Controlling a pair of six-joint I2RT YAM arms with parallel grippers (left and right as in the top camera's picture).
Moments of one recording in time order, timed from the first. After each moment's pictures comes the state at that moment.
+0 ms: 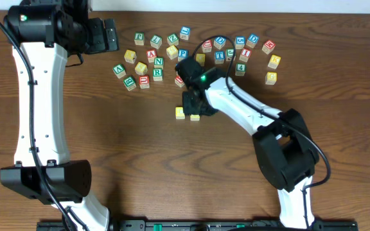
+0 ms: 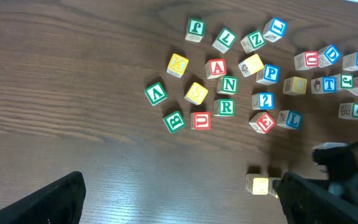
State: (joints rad) left arm 0.02 1.86 2.17 -1.36 0.12 -0.12; right arm 0.61 2.12 1.64 -0.89 0.02 0.57
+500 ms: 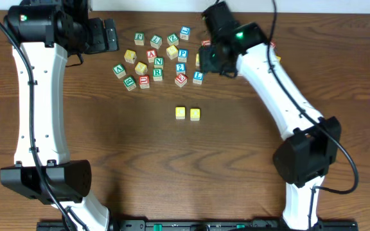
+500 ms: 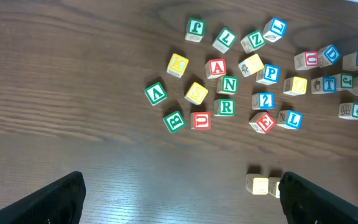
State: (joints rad) left arm 0.02 1.86 2.17 -1.36 0.12 -0.12; right arm 0.44 2.09 2.06 -1.12 0.02 0.40
